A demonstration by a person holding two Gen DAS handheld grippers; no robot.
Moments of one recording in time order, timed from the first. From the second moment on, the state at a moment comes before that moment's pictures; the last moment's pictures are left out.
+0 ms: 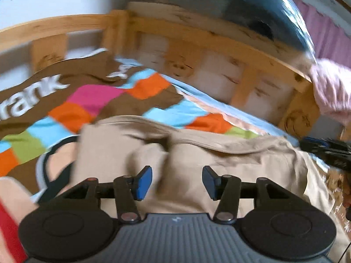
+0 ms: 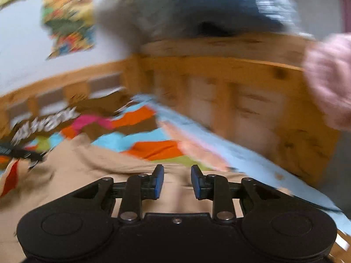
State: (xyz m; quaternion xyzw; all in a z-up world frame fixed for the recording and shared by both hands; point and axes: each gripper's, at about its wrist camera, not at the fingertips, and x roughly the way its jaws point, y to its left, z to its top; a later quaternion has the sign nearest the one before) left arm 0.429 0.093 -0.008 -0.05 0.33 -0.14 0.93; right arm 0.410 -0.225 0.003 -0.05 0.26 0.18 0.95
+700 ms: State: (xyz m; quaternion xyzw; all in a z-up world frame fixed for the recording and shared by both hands) left arm 0.328 0.089 -0.016 0.02 0.29 -0.15 0.95; right arm 0.232 -0.222 0.000 -0.20 0.34 0.28 0.88
